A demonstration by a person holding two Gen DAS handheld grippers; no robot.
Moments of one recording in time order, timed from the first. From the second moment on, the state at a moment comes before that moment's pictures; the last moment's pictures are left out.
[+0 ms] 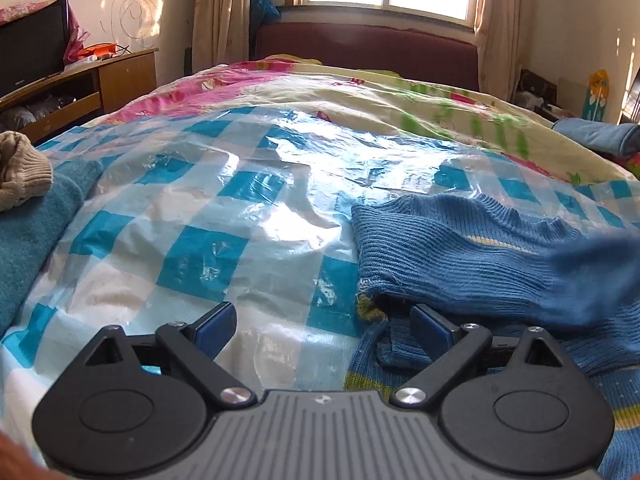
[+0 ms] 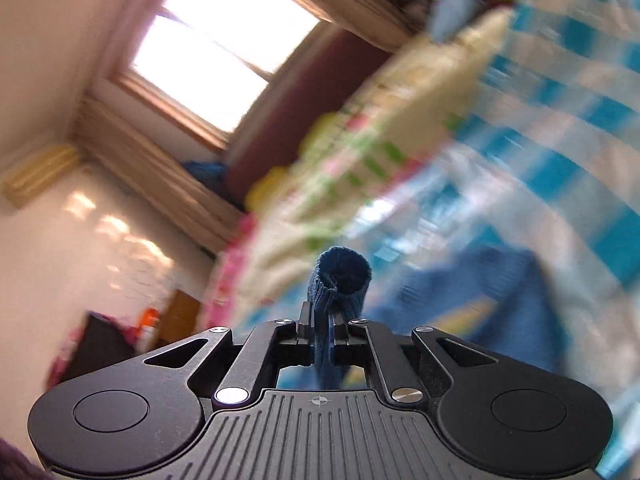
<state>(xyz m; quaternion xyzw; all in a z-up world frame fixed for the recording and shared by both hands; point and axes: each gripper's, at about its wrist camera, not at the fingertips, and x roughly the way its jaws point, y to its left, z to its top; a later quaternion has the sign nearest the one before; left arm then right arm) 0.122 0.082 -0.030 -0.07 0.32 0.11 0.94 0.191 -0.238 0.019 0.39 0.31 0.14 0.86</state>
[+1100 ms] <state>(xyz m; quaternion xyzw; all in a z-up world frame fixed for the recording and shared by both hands) 0.136 0.052 0.017 -0.03 0.28 0.09 0.95 0.237 -0.220 0.061 0.39 0.30 0.24 0.84</state>
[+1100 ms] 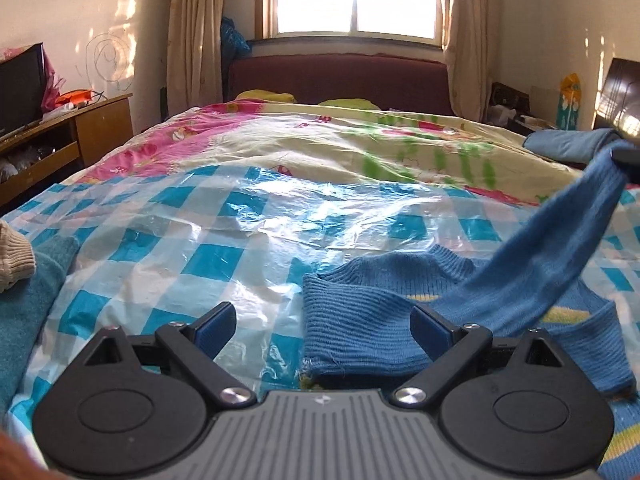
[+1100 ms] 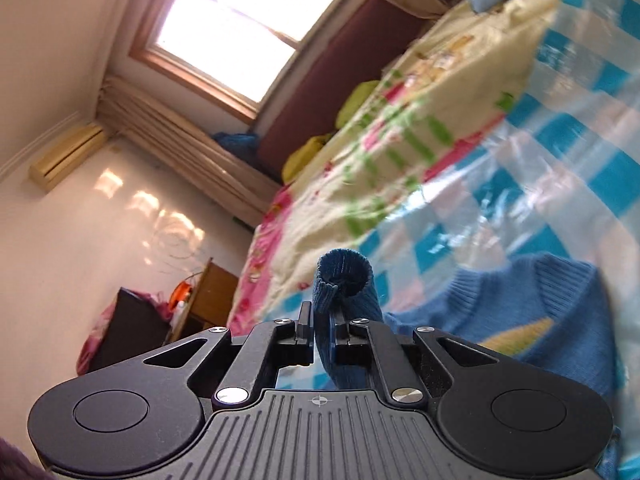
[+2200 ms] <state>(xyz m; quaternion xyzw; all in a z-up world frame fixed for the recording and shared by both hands) 0.158 0.027 -0.042 0.24 0.30 0.08 0.92 0.214 -0.266 -0.052 0.39 0.44 0.12 0.80</state>
